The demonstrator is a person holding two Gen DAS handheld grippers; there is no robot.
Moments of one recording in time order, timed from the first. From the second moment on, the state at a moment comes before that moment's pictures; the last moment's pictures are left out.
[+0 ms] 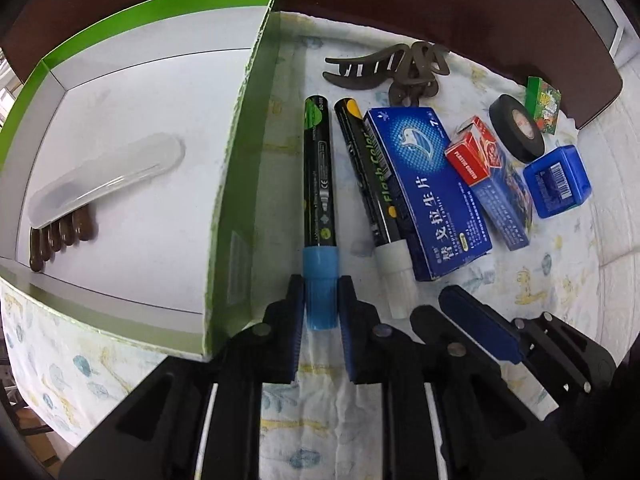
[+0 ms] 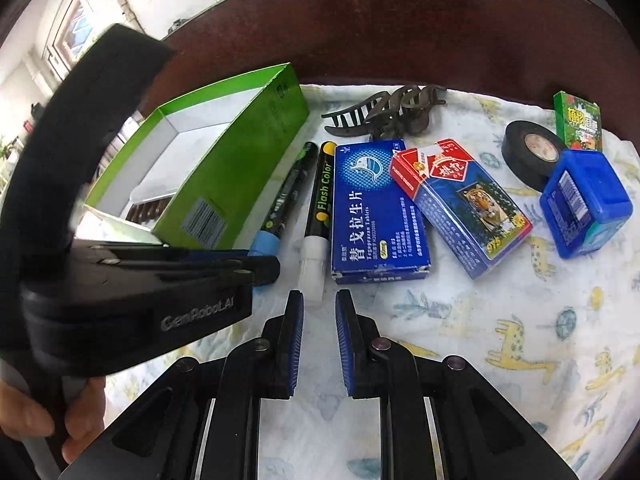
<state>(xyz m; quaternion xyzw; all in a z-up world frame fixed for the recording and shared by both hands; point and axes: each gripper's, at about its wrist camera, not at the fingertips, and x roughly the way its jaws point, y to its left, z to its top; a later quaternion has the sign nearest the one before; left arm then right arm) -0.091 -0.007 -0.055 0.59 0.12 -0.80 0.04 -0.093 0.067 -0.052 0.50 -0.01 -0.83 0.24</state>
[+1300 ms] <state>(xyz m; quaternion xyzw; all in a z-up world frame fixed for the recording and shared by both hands) -0.030 -0.036 -0.050 0.56 0.05 -0.83 -0.05 -0.077 0.080 -0.043 0.54 0.05 -0.80 0.25</state>
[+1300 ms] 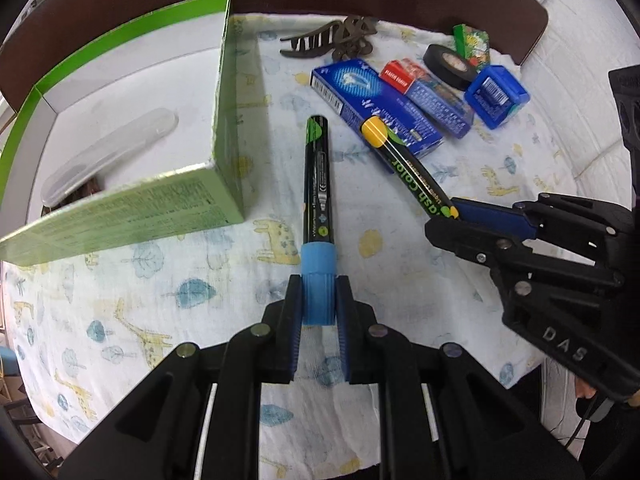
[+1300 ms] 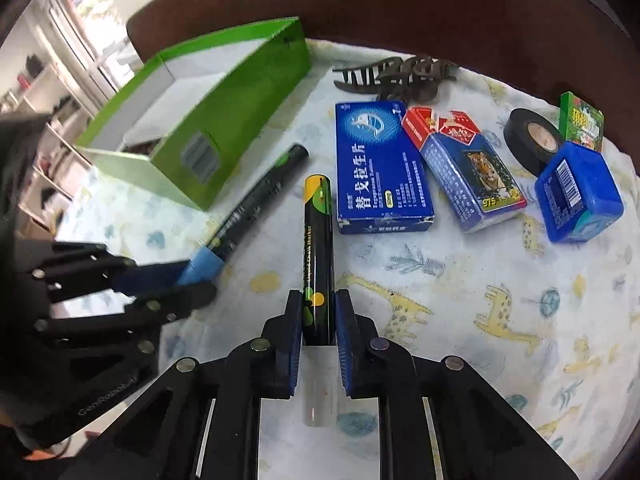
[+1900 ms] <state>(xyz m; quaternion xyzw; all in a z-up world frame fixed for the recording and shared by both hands) -0.045 -0.172 0.109 0.41 0.12 -0.90 0.06 -0.124 -0.045 0.077 0.44 0.00 -0.83 0.34</state>
